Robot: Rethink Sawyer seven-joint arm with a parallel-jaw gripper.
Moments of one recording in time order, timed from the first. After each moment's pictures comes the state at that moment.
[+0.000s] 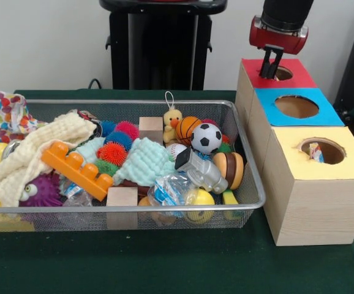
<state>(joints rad) 0.26 -0.70 -0.24 1.97 0.28 0.47 1.84</state>
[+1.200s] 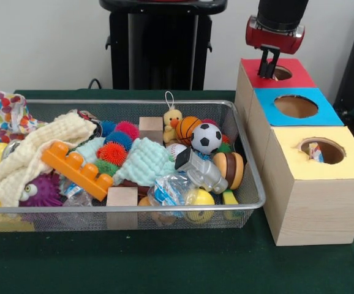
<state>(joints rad) 0.20 -0.72 -0.20 1.99 0.29 0.49 1.84</state>
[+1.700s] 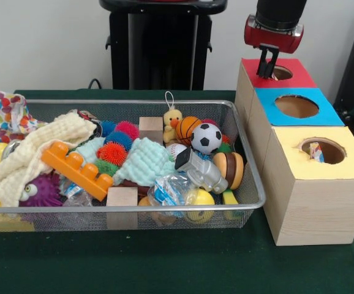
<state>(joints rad) 0.20 -0.72 -0.20 1.99 0.29 0.48 1.84</state>
